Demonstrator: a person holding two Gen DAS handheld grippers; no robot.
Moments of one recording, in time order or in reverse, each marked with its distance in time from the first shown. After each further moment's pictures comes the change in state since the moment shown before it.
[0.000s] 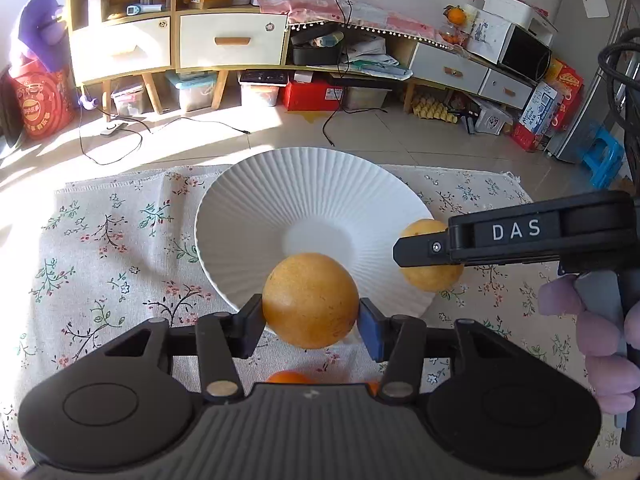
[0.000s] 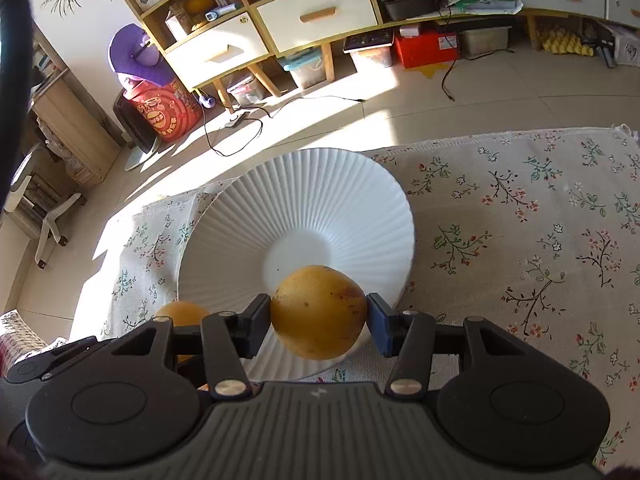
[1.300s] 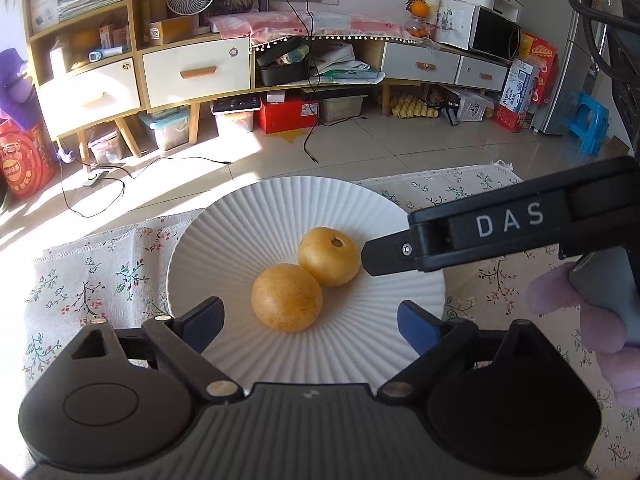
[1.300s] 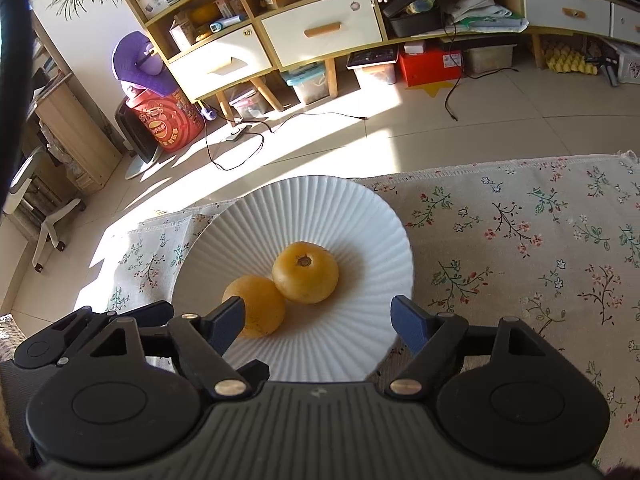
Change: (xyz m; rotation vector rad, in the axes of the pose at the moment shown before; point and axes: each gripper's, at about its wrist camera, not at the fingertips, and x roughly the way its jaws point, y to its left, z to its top) left arm 0.001 -0.015 0.012 0.151 -0.041 -0.003; right arm -0.011 0.000 0.010 -0.025 -0.046 0.005
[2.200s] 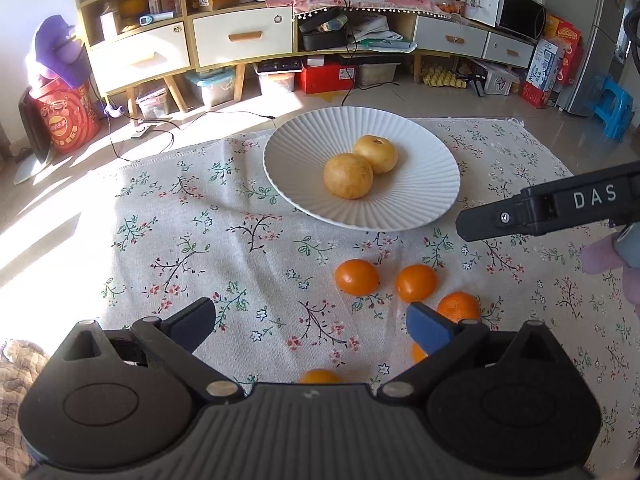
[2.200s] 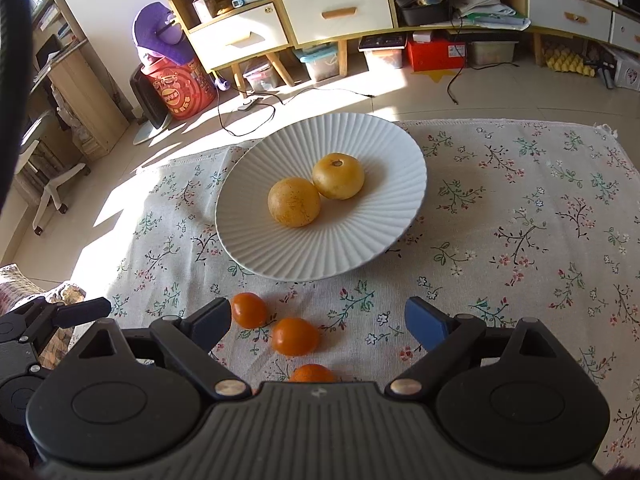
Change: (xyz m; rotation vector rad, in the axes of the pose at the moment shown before) left arm -0.073 0.029 -0.068 -0.050 0.100 0.096; right arm -0.034 0.024 -0.064 -0.065 0.046 -0.025
